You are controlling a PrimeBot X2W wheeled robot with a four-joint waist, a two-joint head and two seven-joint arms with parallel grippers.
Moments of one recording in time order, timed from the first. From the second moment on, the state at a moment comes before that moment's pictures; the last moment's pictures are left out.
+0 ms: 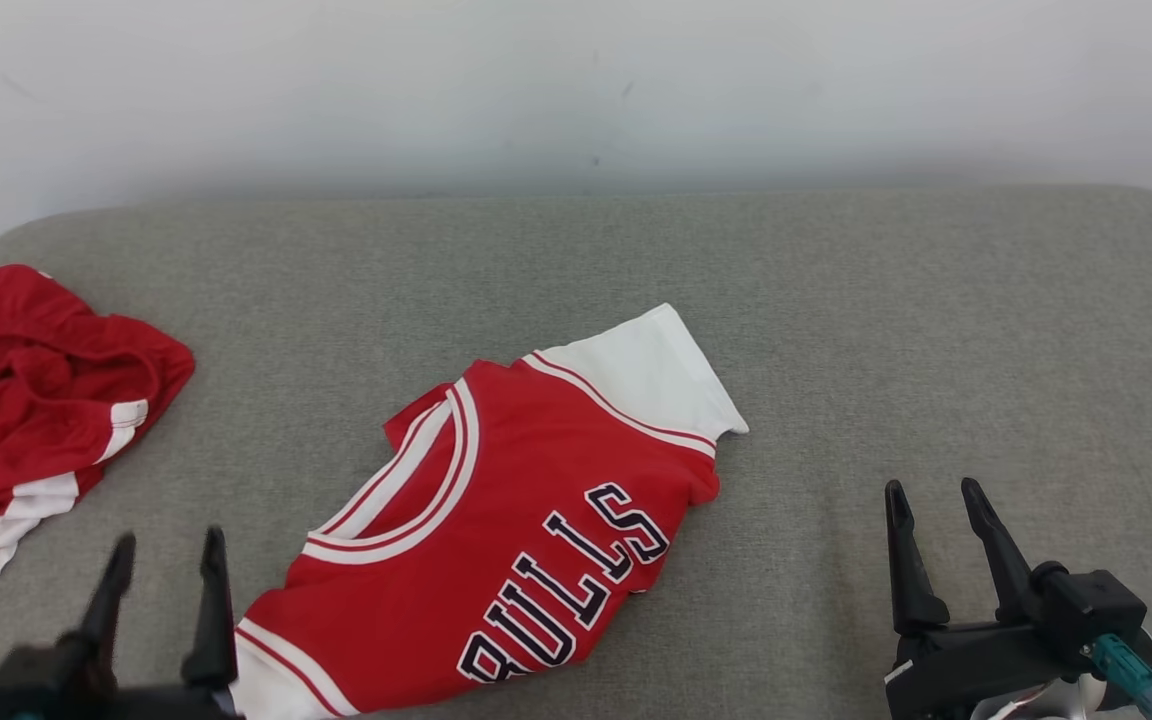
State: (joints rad) left arm 0.00 0.34 -0.15 0.03 -0.40 0.16 -0.23; right arm -0.09 -0.05 0.01 0.22 0.18 0.13 -0.21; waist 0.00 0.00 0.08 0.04
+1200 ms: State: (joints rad) left arm -0.88 0.49 -0.55 0.55 -0.47 -0.13 0.18; right arm -0.24 -0.05 0.09 0.30 0.29 0.13 -0.26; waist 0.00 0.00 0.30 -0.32
